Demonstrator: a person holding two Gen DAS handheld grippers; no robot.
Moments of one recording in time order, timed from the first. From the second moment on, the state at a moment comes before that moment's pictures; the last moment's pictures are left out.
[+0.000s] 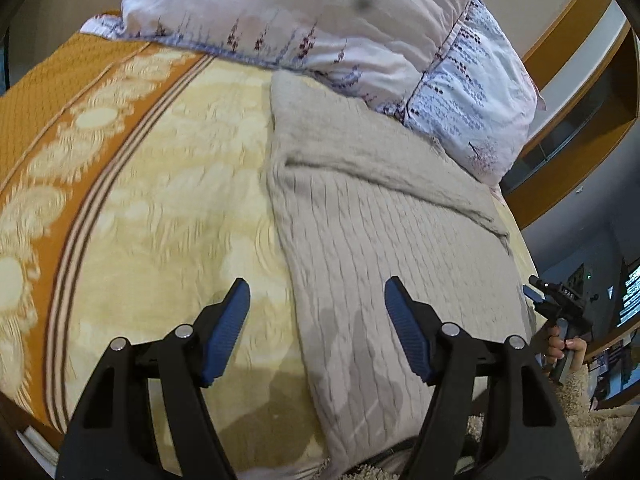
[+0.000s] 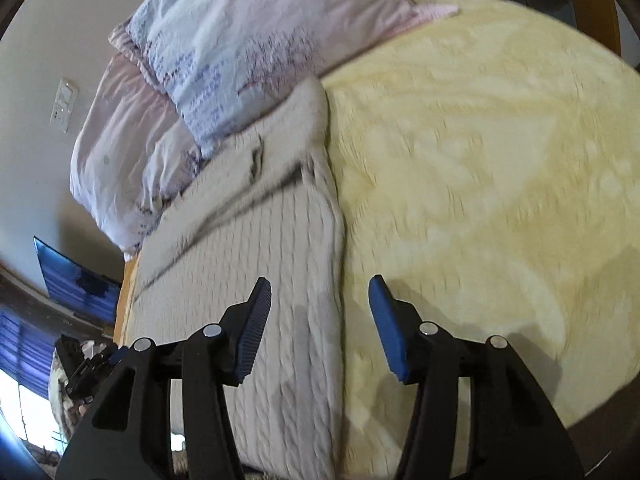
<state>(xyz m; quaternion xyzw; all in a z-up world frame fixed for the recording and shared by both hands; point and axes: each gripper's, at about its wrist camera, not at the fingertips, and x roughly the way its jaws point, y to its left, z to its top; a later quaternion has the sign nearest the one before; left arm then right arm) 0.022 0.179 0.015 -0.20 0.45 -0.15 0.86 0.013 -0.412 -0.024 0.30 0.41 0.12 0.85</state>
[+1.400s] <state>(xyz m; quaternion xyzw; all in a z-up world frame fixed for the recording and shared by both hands) -0.058 0.129 -0.038 -0.24 0.51 -0.33 0.76 -0.071 -0.369 -0.062 0.27 0.47 0.33 0.77</state>
